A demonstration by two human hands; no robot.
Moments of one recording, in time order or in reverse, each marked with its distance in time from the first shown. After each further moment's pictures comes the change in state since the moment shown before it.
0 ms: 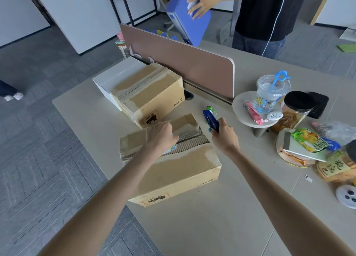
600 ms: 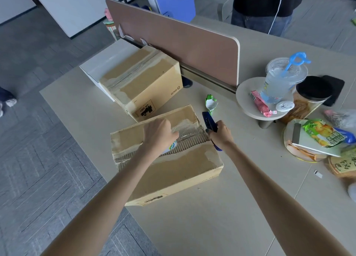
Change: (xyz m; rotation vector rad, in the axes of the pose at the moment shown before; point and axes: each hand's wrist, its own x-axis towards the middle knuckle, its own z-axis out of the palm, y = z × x) left_hand 0.028 0.004 0.028 -0.003 -0.034 -0.028; right_hand 0.034 0.027 0.042 0.162 -0.191 0.255
